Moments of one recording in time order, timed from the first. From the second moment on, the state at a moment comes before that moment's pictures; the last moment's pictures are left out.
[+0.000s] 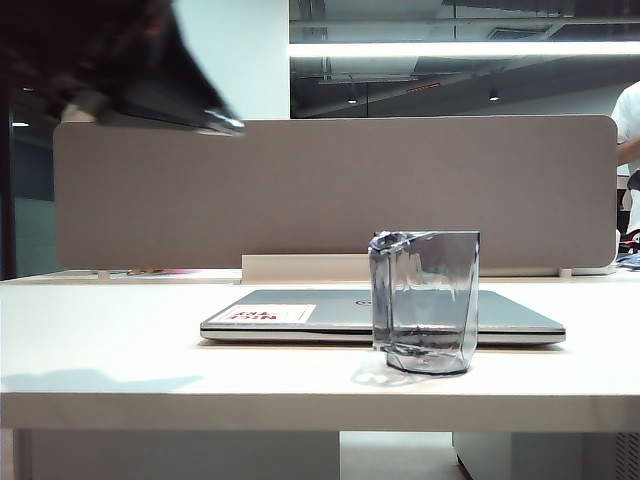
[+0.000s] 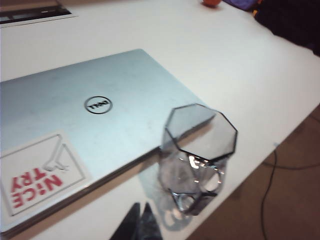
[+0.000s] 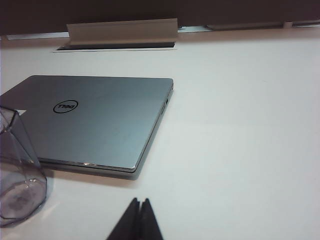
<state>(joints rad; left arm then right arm) -0.72 1.02 0.55 0.16 0.10 -0.12 0.02 0.00 0.01 -0.15 -0.13 0.06</state>
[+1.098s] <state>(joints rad) -1.13 1.53 0.55 0.59 -0.41 -0.34 0.02 0.00 0.01 -0.15 -0.27 0.08</state>
